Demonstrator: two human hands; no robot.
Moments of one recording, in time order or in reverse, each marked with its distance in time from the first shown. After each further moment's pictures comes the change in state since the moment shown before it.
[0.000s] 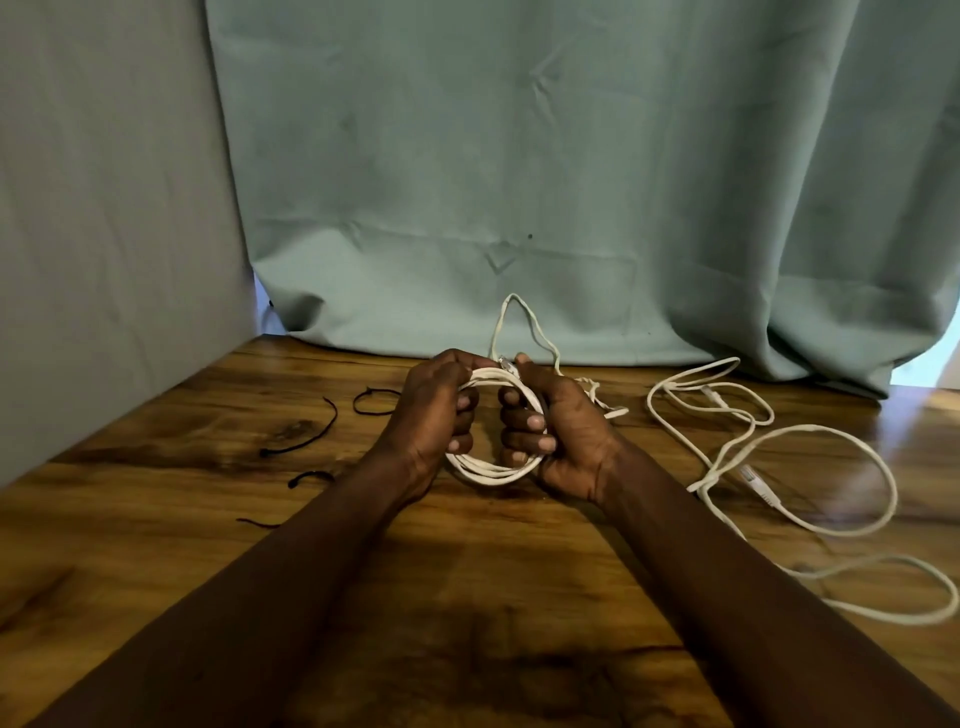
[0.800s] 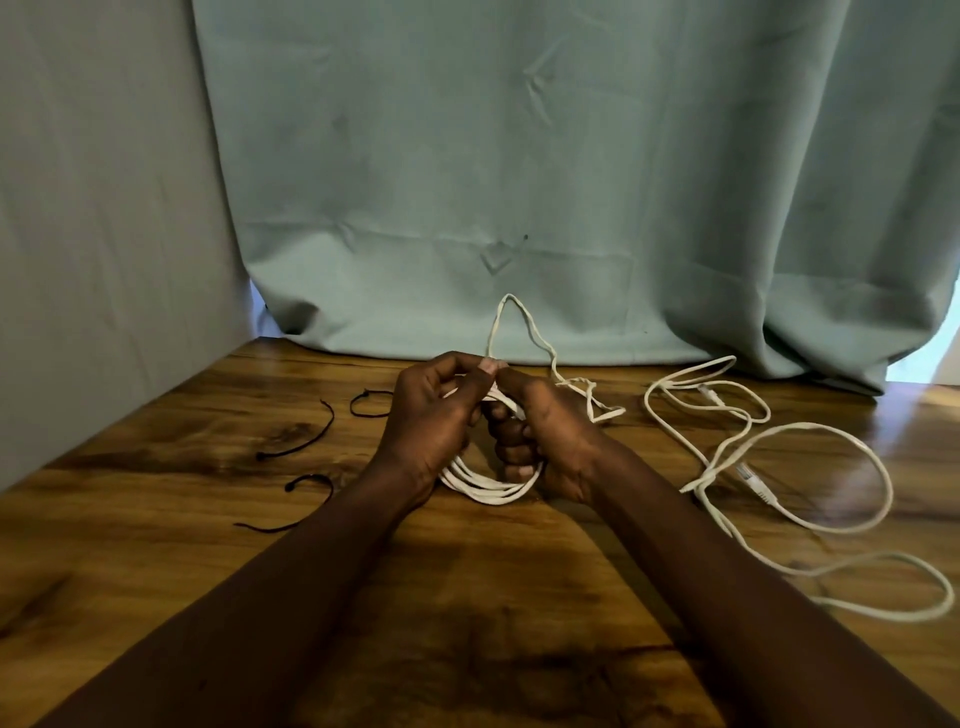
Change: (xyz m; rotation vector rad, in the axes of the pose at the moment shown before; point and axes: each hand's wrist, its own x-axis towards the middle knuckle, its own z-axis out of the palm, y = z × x) left_hand -0.005 -0.008 0.003 0.100 0.037 0.204; right_hand -0.006 -0.001 0.017 -0.304 0.162 0.036
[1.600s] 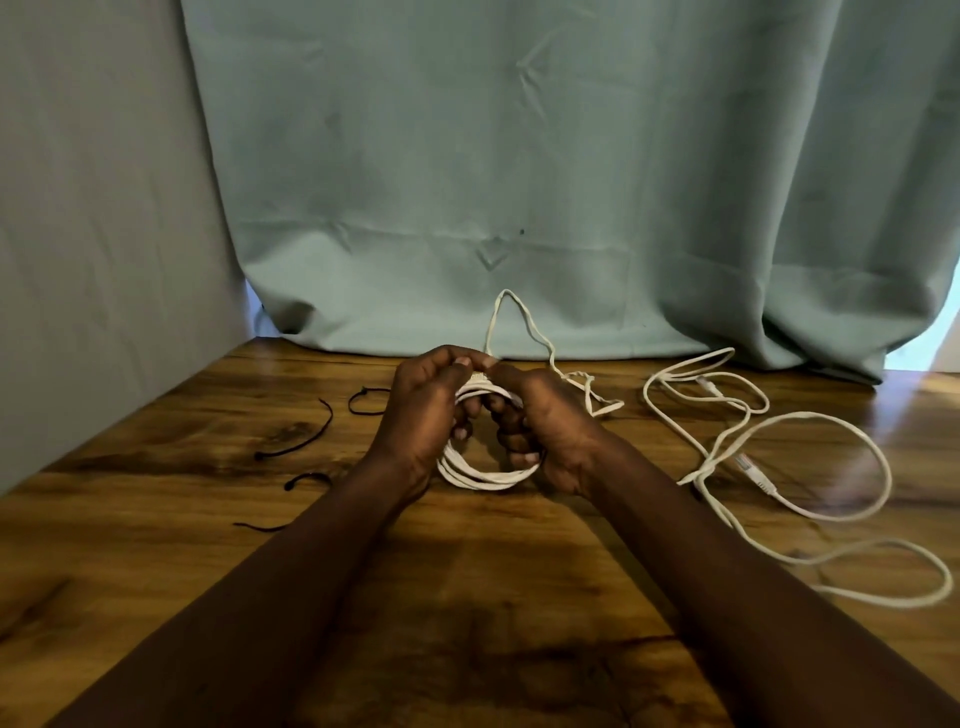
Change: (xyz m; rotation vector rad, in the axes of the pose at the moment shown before) left_hand 0.003 0.006 -0.001 -0.067 0.011 -0.086; right_hand -0.009 -0.003 0.006 -0.079 0.088 -0.134
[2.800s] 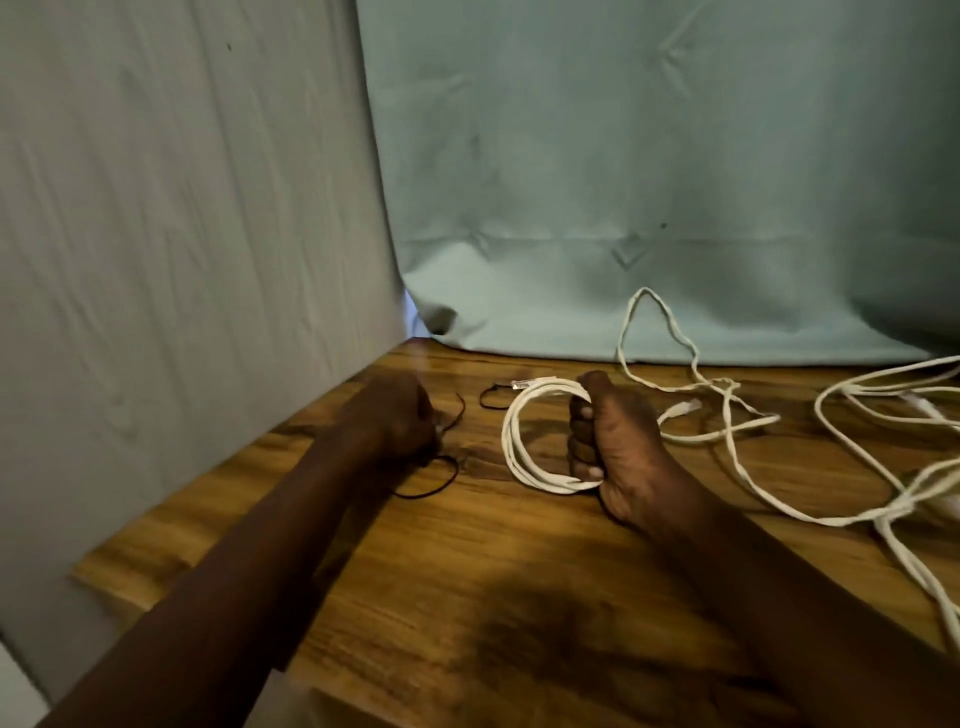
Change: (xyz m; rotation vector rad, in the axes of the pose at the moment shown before) left_hand -0.004 0.047 -0.140 1.591 0.019 -0.318; right_hand 0.020 0.030 0.036 0.368 -0.016 -0.035
